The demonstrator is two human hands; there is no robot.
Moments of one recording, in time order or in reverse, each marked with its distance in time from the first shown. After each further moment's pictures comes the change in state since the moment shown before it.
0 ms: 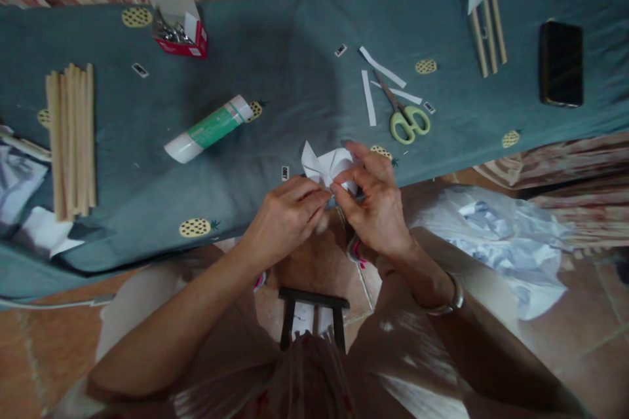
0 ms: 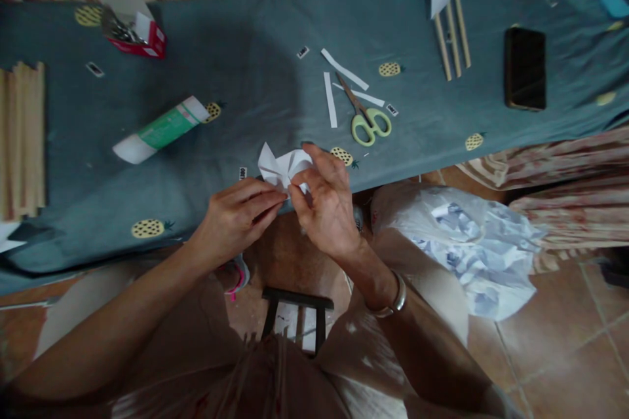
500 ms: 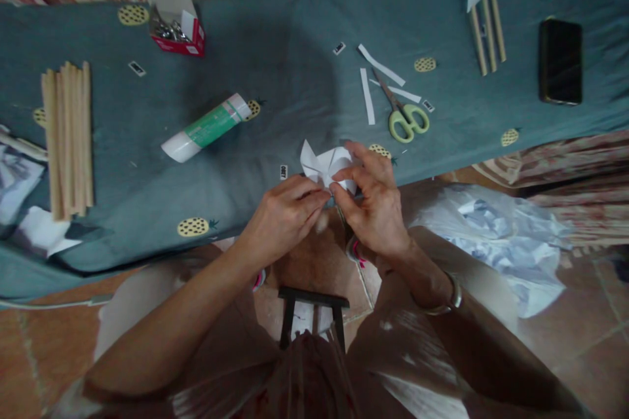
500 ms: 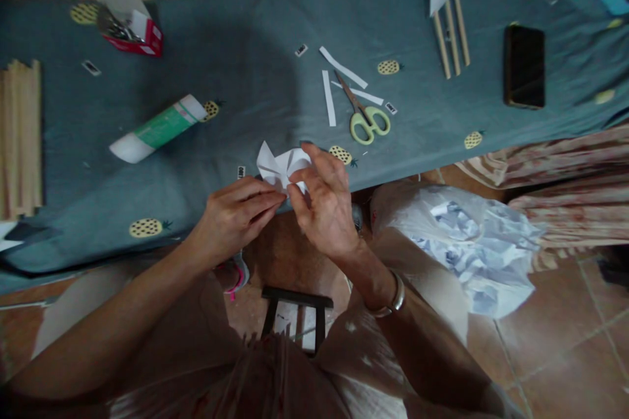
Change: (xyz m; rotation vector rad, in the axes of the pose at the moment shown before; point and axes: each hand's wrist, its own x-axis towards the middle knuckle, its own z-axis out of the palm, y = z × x) left_hand 0.001 -0.001 -0.001 -0.032 -0.003 0.013; right_hand -0.003 -0.001 0.000 0.024 0.009 -0.013
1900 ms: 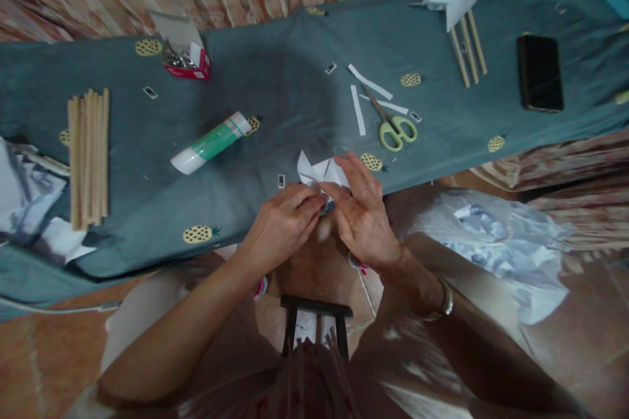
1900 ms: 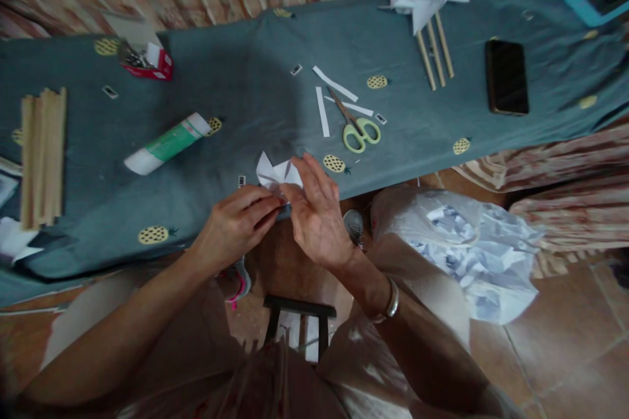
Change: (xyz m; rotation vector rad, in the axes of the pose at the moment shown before) left_hand 0.000 0.005 -0.001 0.080 -0.053 -0.031; right_hand -0.011 -0.003 -0.002 -0.123 -0.078 -0.171
